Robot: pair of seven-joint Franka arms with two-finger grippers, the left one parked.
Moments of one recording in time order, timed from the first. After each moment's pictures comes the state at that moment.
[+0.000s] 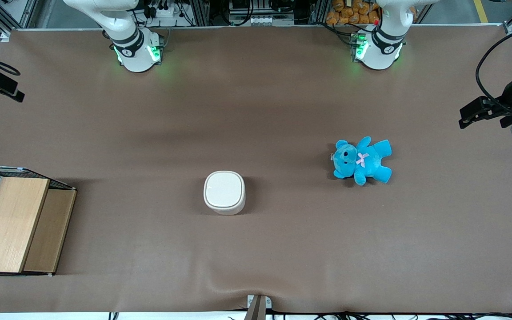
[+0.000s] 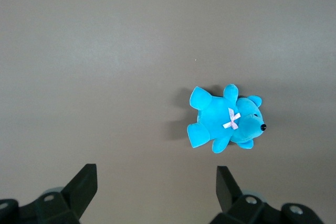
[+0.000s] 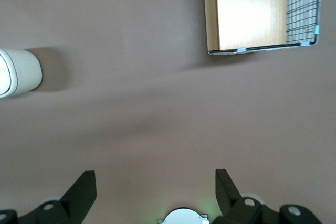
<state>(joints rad) -0.03 -0.01 -0.01 -1.44 0.02 1.35 0.09</state>
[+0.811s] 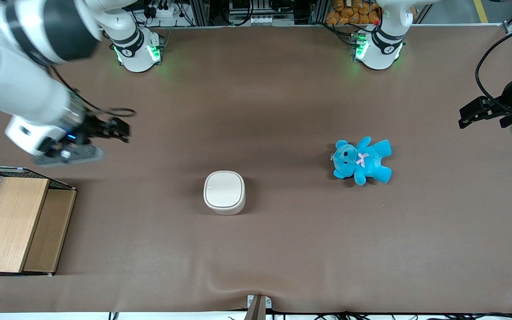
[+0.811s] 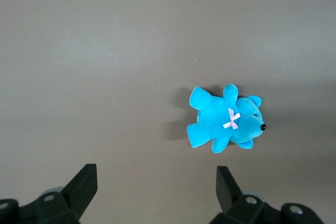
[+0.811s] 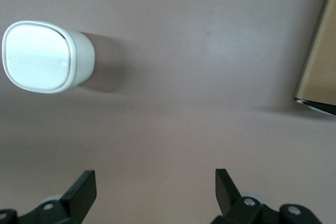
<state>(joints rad) 0.30 0.25 0.00 -1.44 0.02 1.60 0.17</state>
